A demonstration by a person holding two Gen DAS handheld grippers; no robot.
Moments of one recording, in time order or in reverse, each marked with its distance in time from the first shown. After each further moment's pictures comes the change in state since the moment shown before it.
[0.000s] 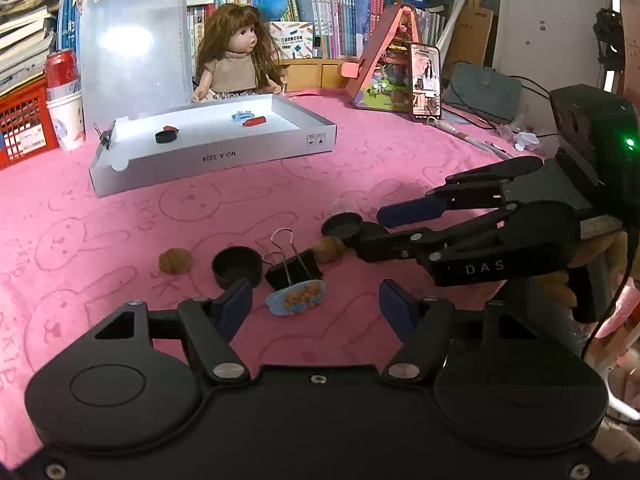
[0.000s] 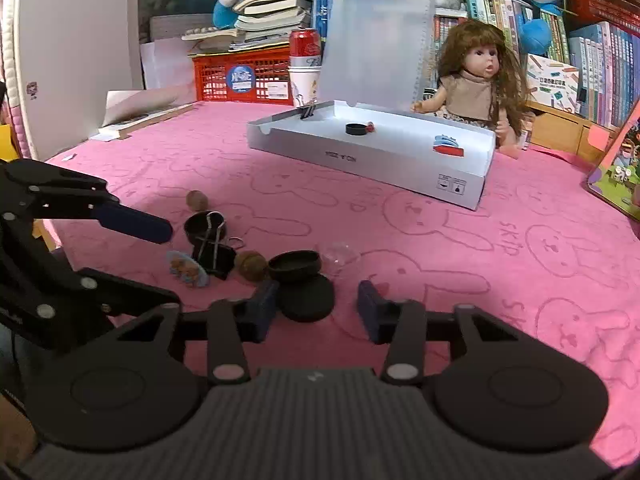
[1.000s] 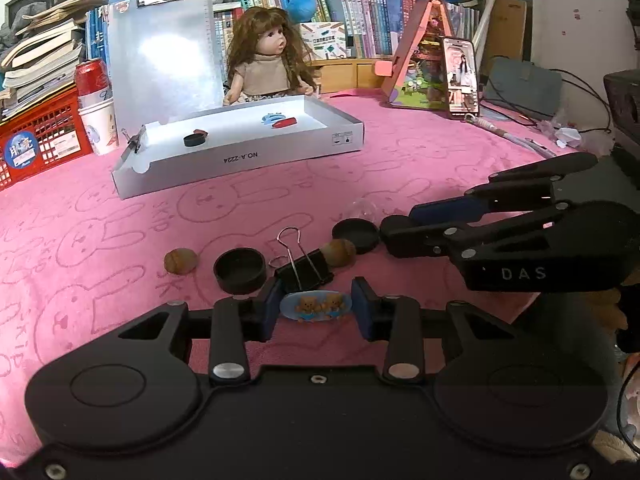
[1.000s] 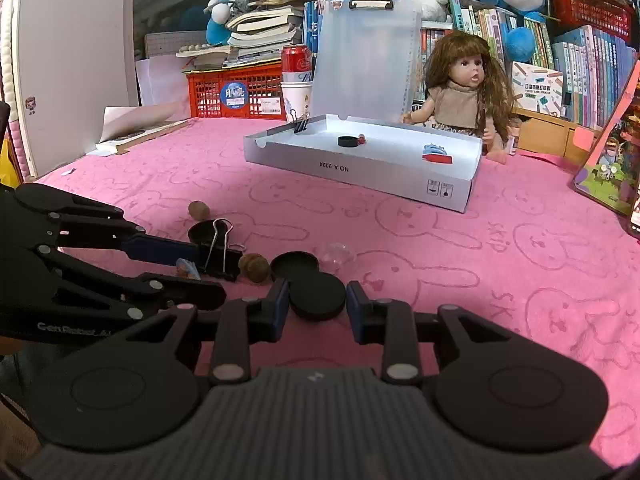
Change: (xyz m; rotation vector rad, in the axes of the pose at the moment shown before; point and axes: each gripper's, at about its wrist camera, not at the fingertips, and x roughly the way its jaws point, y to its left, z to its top) left arm 0.016 -0.027 -0.002 0.010 -0.018 0.161; right arm -0.013 0.001 -0.005 0.031 -0.051 -0.036
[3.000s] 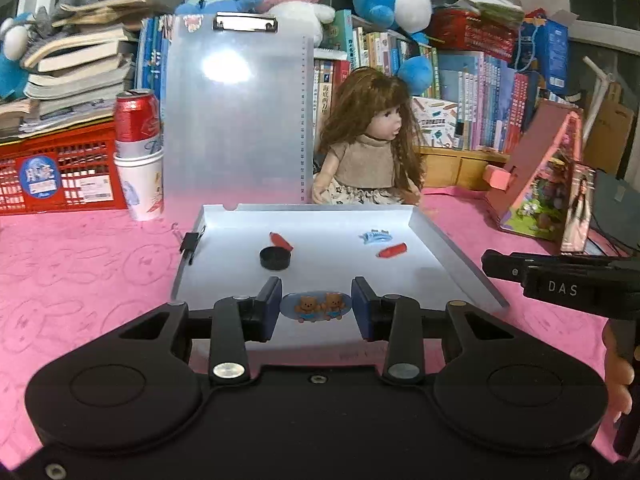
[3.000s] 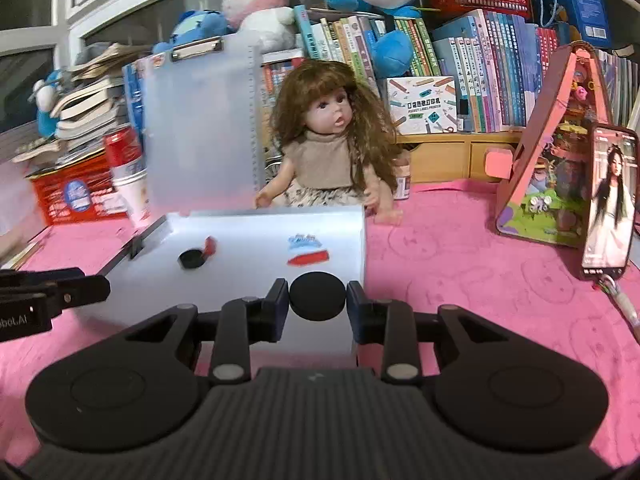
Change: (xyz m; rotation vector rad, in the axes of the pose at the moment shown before) left arm 0.113 0.126 0.152 -0.218 -0.105 0.103; right arm 0.105 -0.098 0.120 0.295 -0.072 -0.329
